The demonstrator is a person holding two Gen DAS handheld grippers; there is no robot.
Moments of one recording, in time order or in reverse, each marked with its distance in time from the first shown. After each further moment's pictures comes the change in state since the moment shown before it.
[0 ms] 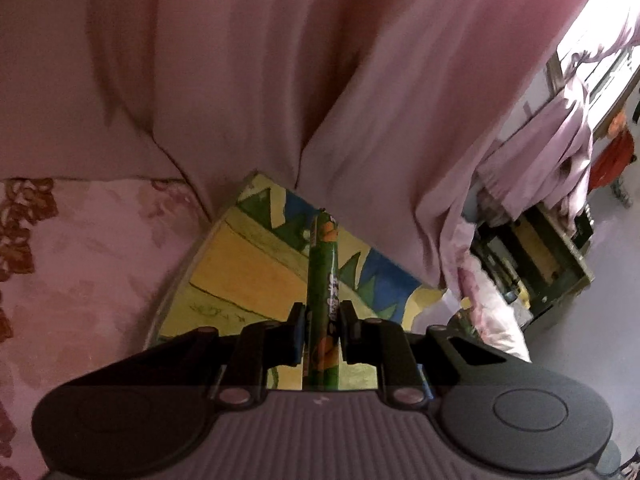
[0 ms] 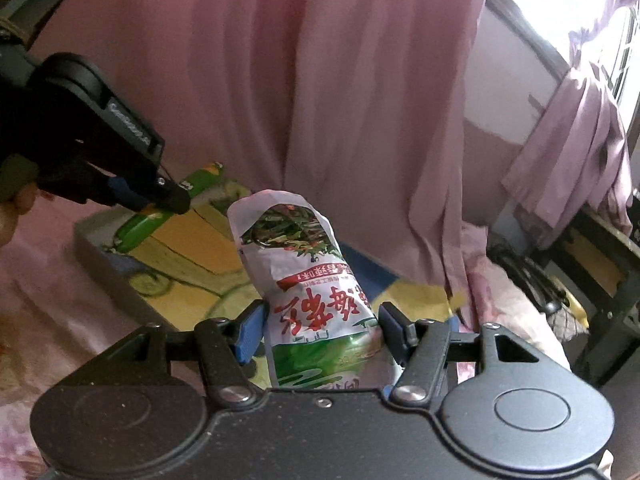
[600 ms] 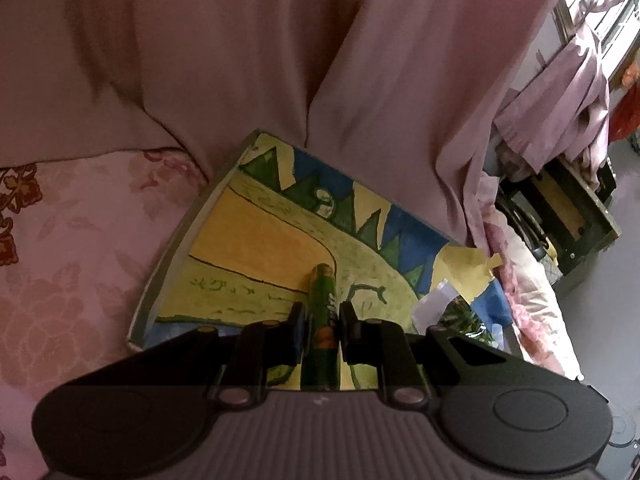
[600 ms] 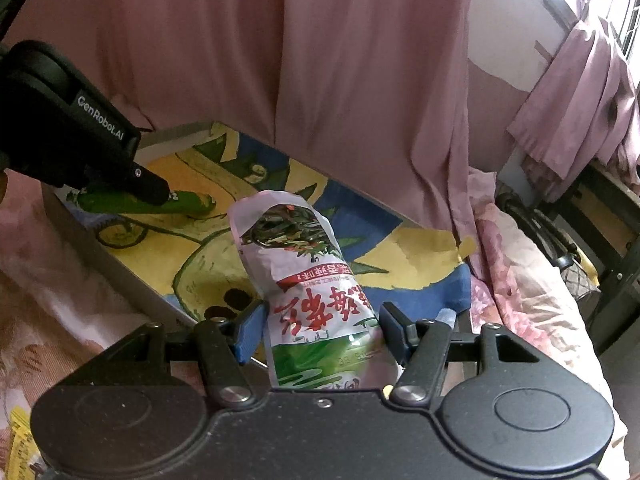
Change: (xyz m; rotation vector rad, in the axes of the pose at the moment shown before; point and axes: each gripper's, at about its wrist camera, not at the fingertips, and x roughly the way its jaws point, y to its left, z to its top) left arm 0.024 -0.003 -0.013 0.074 0.092 0.065; right arm 0.031 -0.004 -0.016 0.020 0.137 0.007
